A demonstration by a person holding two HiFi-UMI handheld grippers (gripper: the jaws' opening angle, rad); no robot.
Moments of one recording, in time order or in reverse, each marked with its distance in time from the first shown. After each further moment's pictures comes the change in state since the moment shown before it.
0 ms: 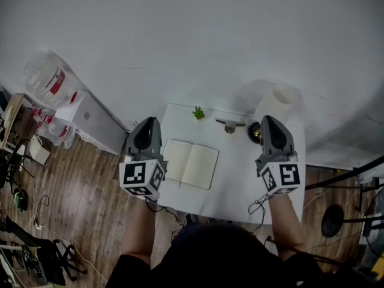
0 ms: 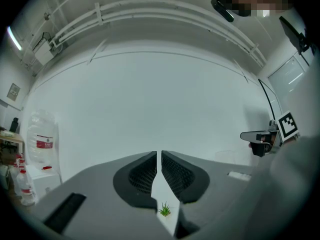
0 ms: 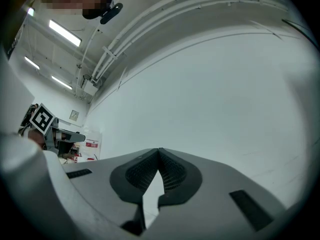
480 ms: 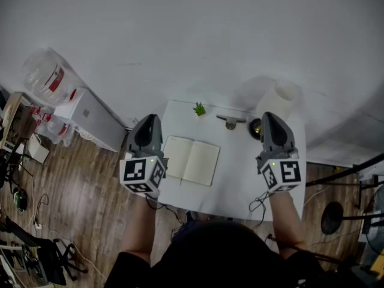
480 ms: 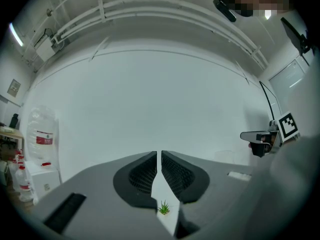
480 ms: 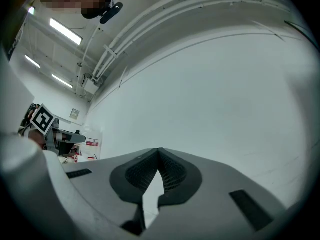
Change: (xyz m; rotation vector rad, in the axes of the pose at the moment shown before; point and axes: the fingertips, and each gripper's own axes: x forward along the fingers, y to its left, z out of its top) left arm -0.006 0.008 -0.010 -0.028 0.014 -0.006; right arm -0.001 0.012 -0.002 -0.010 0.010 0.003
